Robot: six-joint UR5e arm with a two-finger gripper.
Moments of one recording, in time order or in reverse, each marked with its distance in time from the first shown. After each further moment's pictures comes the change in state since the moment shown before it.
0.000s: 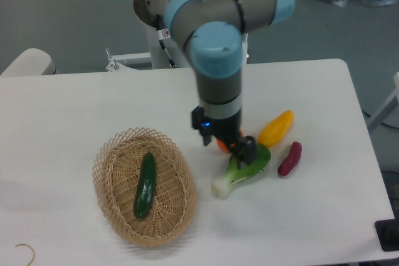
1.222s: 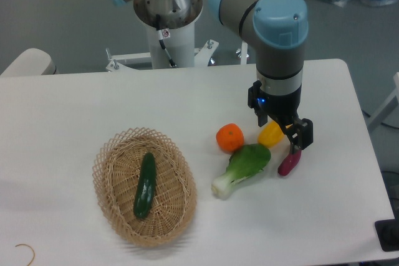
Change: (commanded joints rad) arm 0.239 0.034 0.094 -0.032 0.014 0.700
